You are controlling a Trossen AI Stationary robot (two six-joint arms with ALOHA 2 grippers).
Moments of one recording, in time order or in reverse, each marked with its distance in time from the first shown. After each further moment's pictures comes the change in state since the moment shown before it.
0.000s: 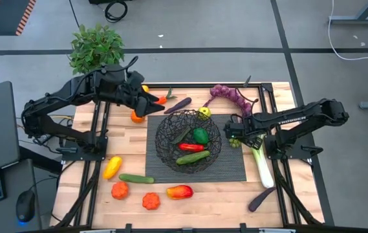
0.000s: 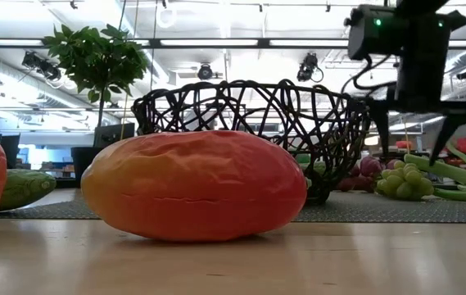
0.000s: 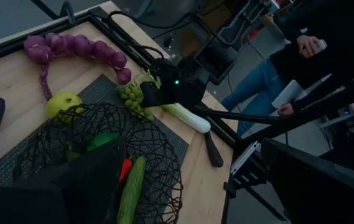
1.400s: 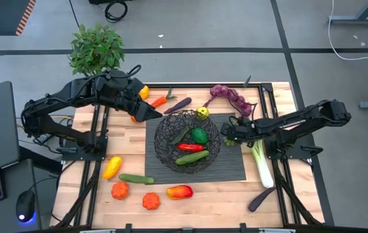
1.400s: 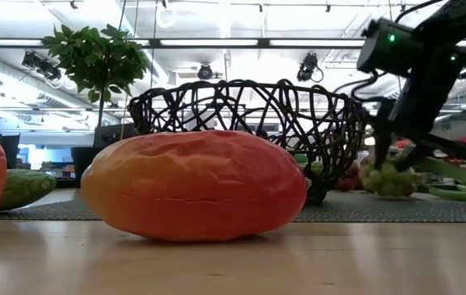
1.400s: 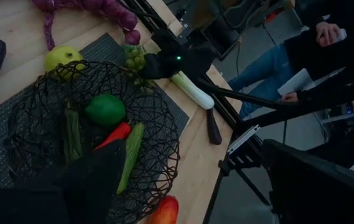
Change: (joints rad) left arm -0.040 0.000 0.000 -0.113 0.001 -0.129; right arm 0.005 -0.047 -0.224 0.466 0.140 -0.260
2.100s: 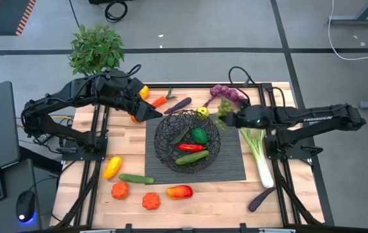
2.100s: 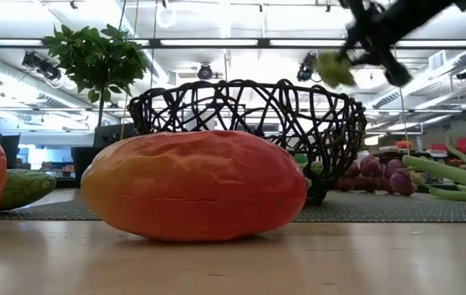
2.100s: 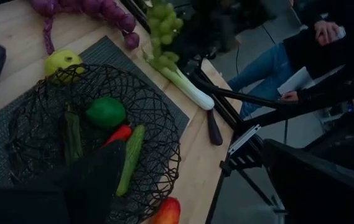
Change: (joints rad) left arm 0.001 0.000 0.000 0.008 0.000 0.029; right arm -0.007 -0.312 0.223 0.116 0.023 -0.646
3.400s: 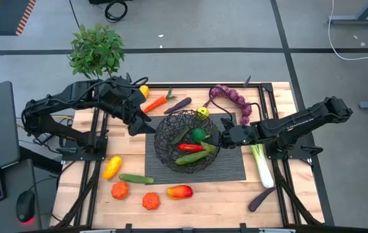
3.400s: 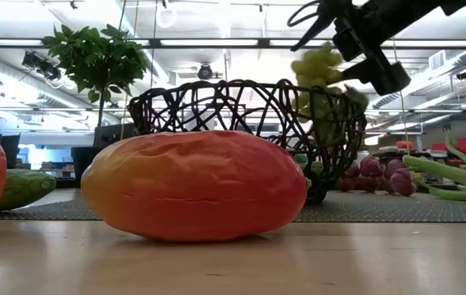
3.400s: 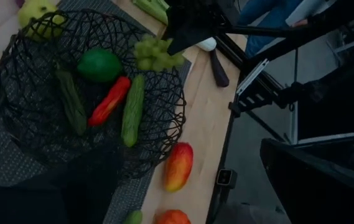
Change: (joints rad) left arm -0.060 0.007 0.001 -0.151 0.102 0.151; right arm 0.213 0.279 0.007 0.219 -0.044 0.340
